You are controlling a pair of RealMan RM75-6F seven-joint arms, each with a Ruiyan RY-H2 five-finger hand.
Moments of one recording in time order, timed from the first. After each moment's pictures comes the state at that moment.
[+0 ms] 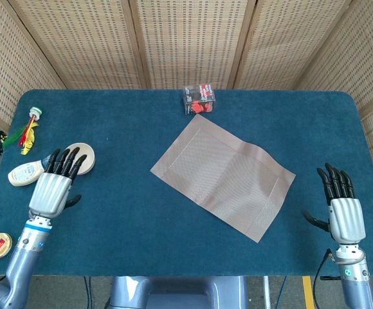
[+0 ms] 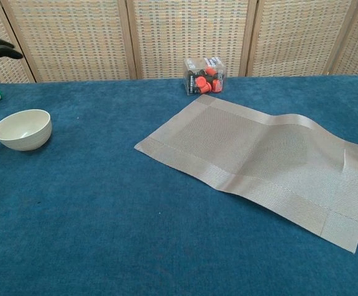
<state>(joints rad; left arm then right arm) -0.35 -1.37 -0.19 -1.59 1.48 1.28 0.46 0.18 -1.36 0.10 -1.43 -1.52 1.60 0.09</state>
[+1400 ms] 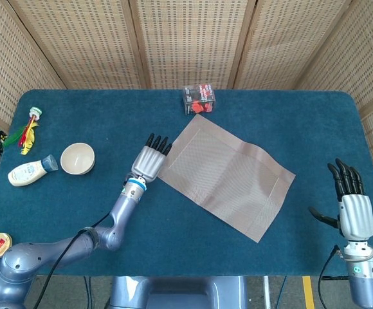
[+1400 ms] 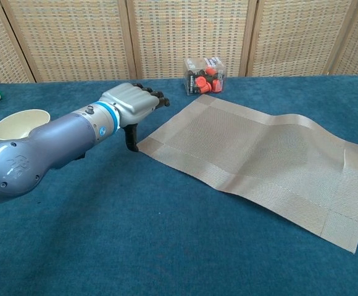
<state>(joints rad) -1.01 -1.93 -0.31 -0.97 0.93 0.84 0.89 0.17 -1.33 0.15 -1.41 -1.51 1.58 0.19</state>
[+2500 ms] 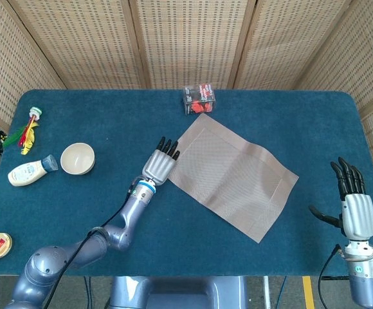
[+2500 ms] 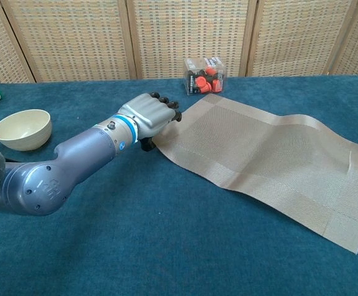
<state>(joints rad) -1.09 -2.07 -0.24 -0.72 1.02 0.82 0.76 0.16 -1.34 0.17 -1.40 -1.51 1.60 0.27</state>
